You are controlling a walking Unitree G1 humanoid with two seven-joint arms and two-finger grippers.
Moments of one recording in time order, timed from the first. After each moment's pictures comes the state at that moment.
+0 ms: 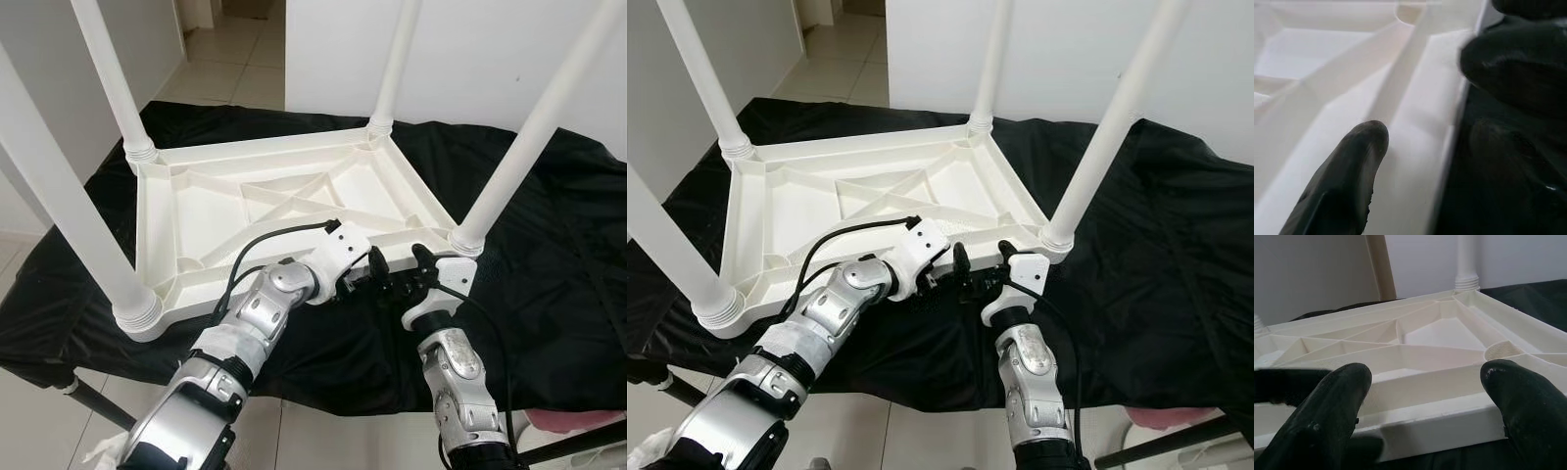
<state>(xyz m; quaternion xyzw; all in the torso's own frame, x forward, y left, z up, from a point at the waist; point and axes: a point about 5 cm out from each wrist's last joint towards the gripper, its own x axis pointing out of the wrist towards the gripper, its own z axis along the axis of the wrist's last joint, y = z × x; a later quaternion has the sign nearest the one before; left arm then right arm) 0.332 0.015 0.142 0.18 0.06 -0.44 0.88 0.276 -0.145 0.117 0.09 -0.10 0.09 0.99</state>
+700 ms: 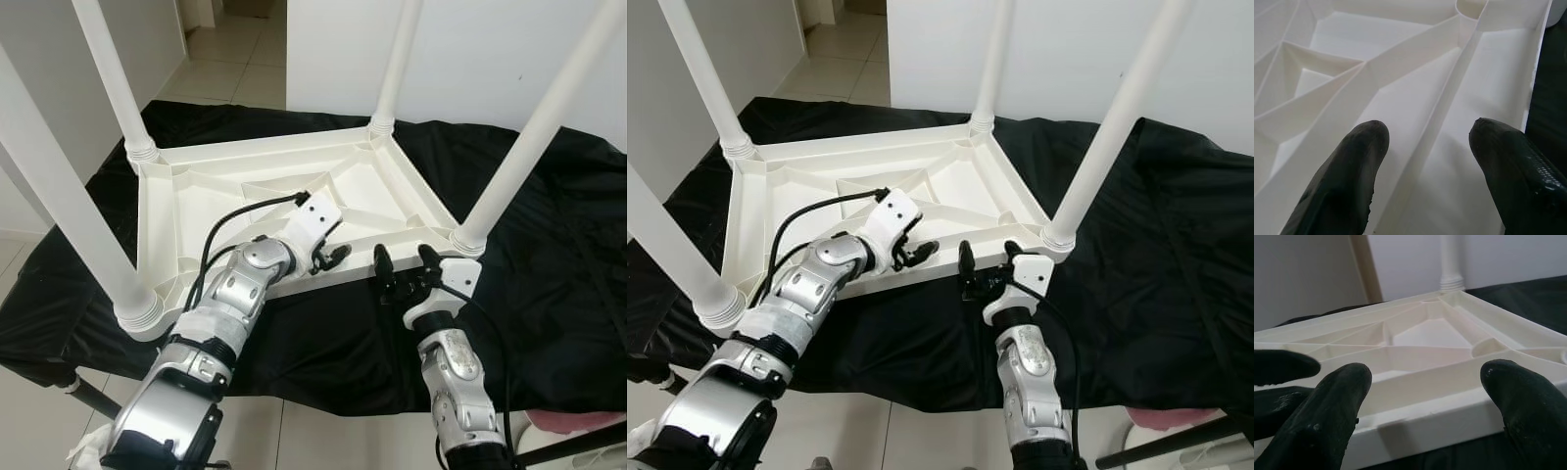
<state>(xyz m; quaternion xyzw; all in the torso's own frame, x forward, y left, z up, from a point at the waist) 0.351 0.039 0.149 0.17 0.09 -0.40 0.90 0.273 -0.145 0.113 0.10 -0.10 0.04 0.99</state>
